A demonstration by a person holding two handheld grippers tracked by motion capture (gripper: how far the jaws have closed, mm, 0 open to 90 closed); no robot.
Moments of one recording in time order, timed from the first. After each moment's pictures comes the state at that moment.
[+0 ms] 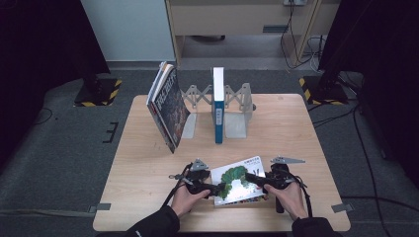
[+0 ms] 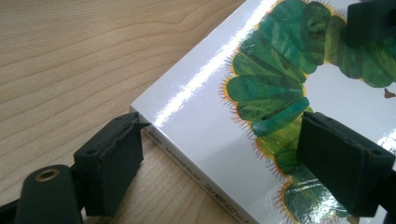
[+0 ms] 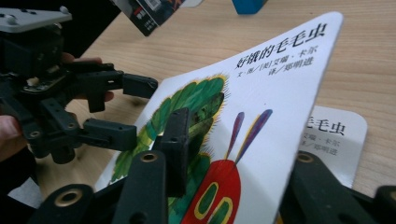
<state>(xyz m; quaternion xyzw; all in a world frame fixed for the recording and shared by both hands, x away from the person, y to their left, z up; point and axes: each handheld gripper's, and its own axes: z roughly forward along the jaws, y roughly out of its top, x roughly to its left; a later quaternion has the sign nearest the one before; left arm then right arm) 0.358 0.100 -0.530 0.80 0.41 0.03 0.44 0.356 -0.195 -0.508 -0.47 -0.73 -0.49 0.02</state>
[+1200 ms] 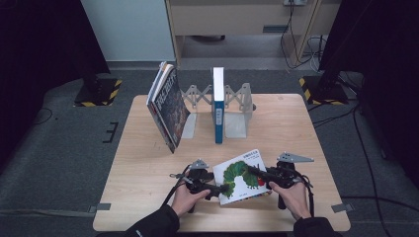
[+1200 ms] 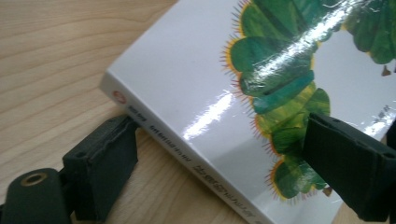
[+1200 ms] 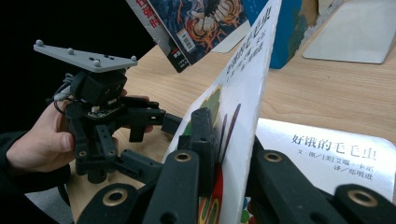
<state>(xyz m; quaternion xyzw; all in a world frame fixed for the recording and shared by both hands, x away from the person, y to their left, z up) 0.361 0.095 -0.537 0.79 0.39 -0.05 0.47 0.350 -0.201 -0.479 -0.42 -0.72 -0.56 -0.01</state>
